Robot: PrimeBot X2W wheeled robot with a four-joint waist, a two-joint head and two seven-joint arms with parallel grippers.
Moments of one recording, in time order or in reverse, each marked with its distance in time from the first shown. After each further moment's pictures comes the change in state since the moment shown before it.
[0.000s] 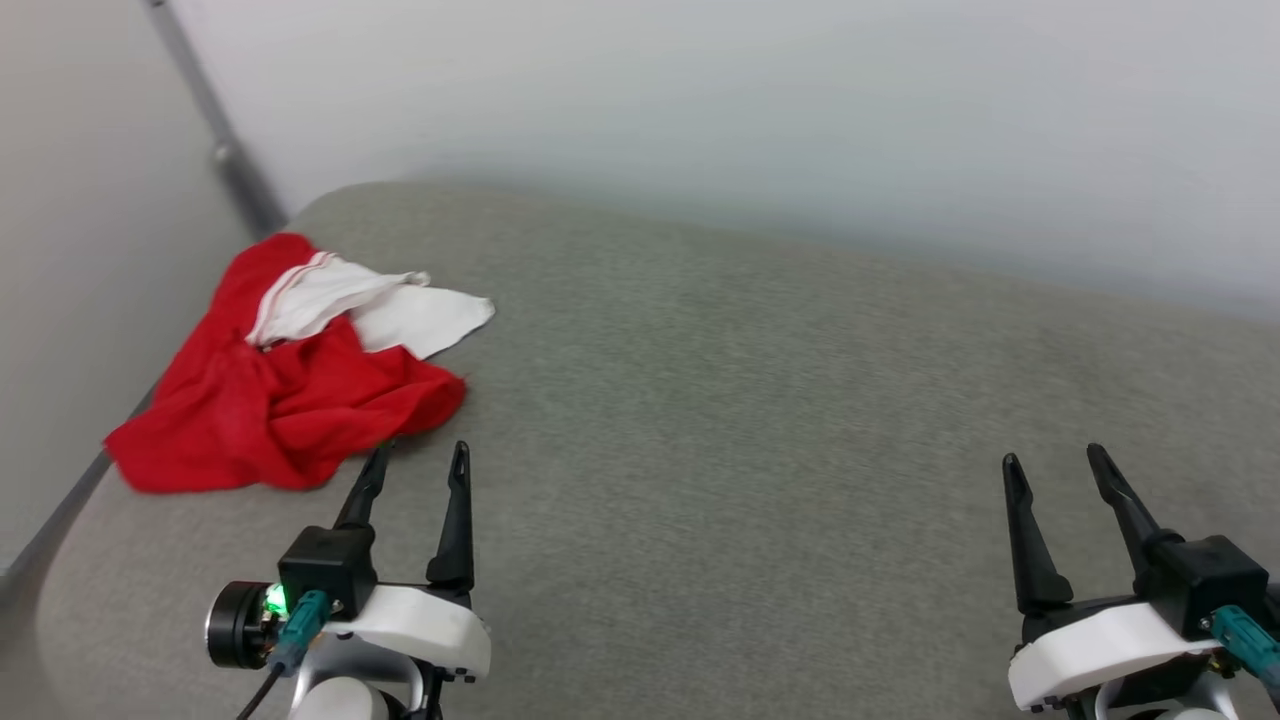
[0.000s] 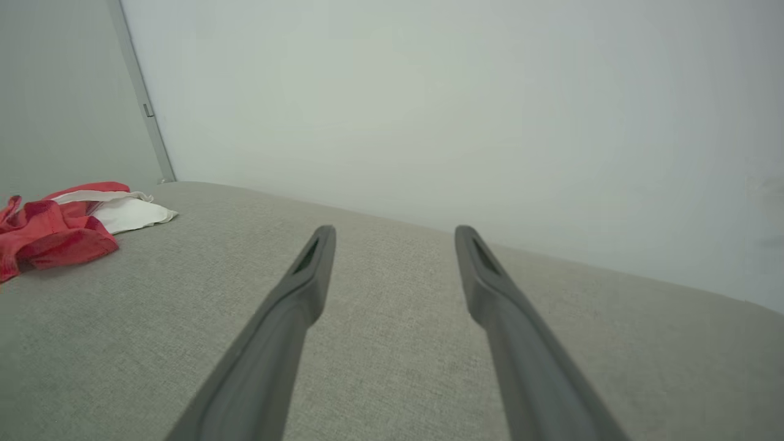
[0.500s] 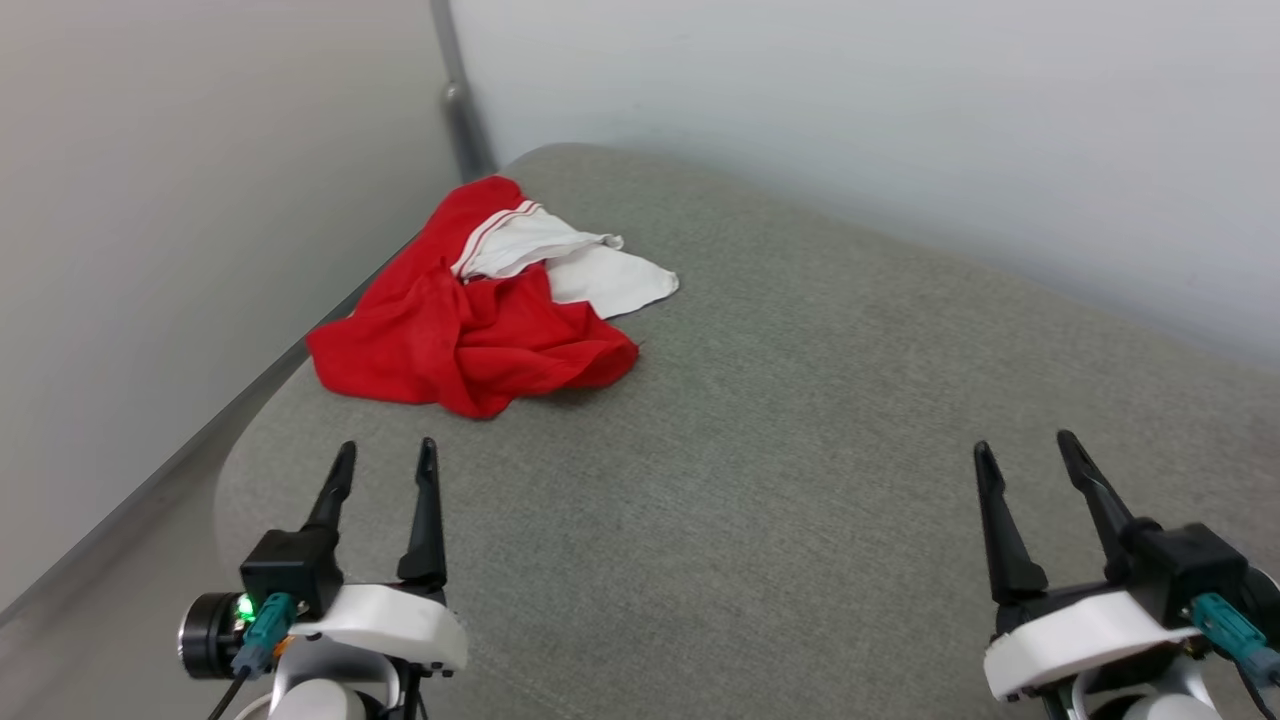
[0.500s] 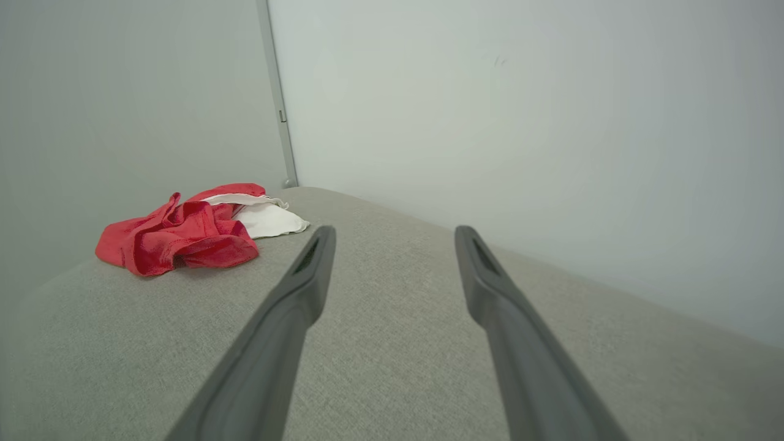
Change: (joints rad) left arm -0.001 -0.010 0.056 0.003 -0.024 -0.009 0.000; right arm -0.013 0.001 0.045 -0.004 0.045 0.000 -0.002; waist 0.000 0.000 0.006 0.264
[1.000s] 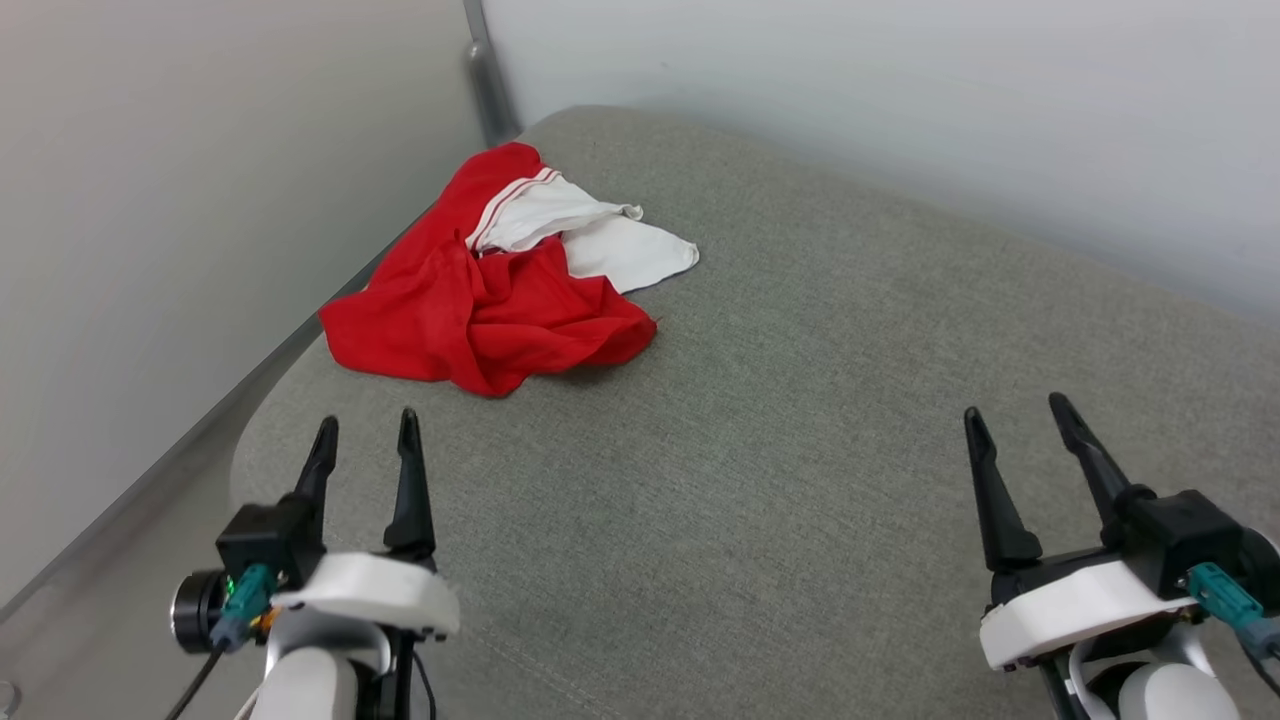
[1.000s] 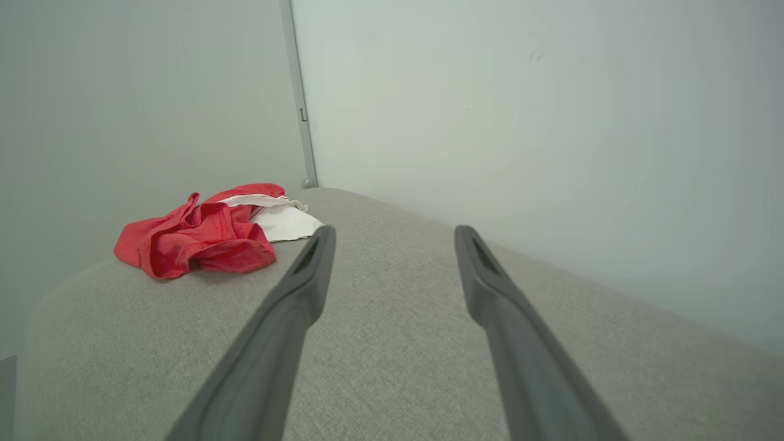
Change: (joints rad) left arm -0.018 -0.010 0.046 -0.005 -0.034 0.000 0.000; right arm -0.060 0.001 0.026 0.002 -0.016 0.000 0.010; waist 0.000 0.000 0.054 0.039
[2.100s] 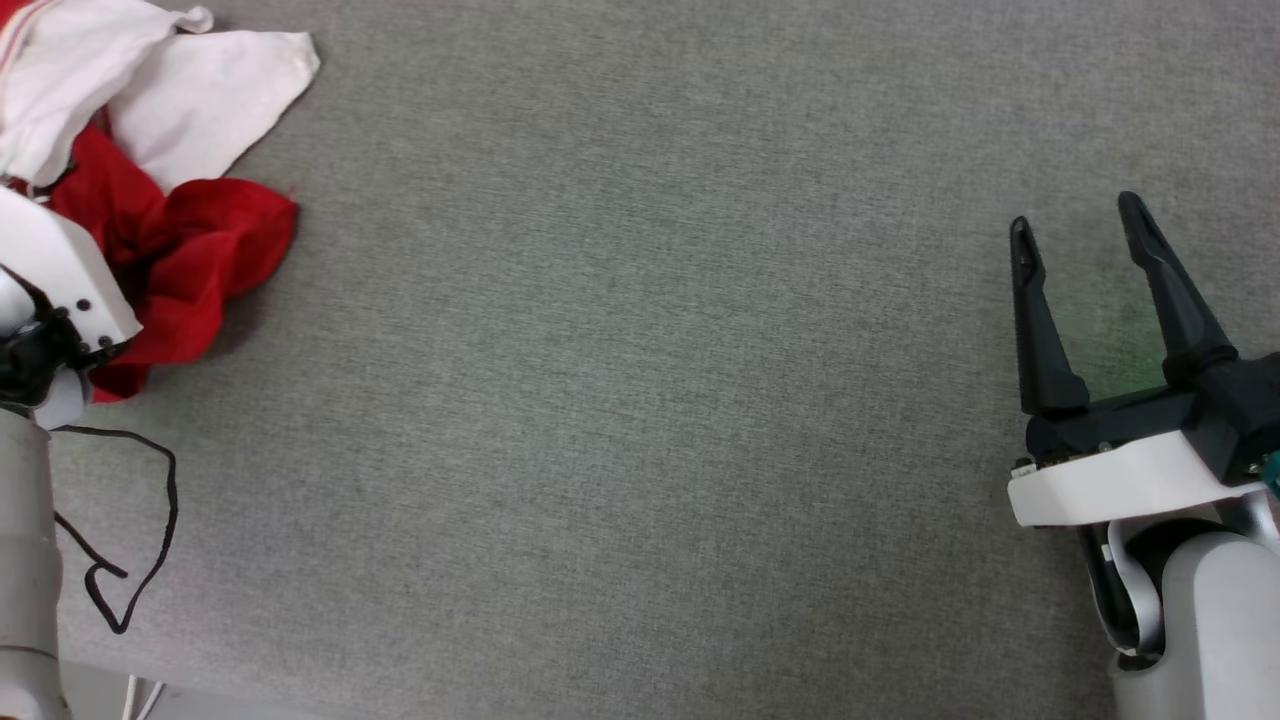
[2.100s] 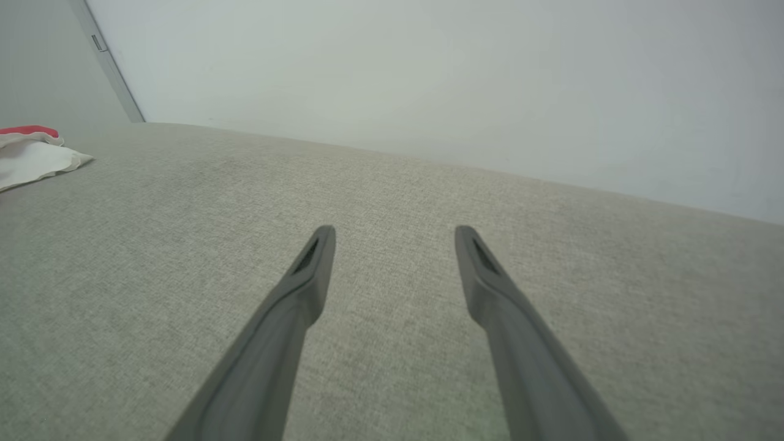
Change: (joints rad) left arm -0.699 0.374 0.121 0.535 -0.225 -0.032 0.948; right arm -0.202 -0.012 -0.007 -0.157 -0.089 0.000 0.042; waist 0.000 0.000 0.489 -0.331
